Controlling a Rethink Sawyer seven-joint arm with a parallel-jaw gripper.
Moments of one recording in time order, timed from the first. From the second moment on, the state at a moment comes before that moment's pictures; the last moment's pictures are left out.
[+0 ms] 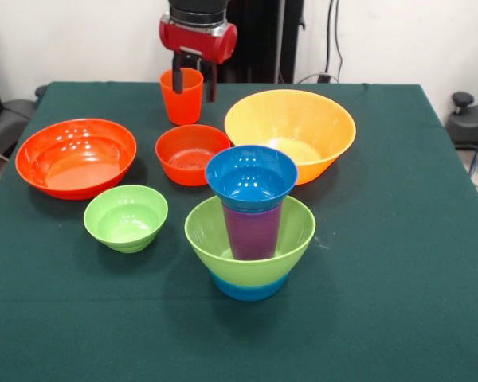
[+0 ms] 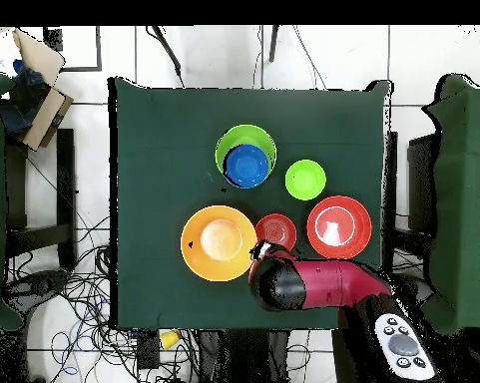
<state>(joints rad) -0.55 -0.78 0.16 2.01 -0.52 0.28 2.26</state>
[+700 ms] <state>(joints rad) -0.46 -0.79 0.06 2.03 -0.54 0.28 2.26</state>
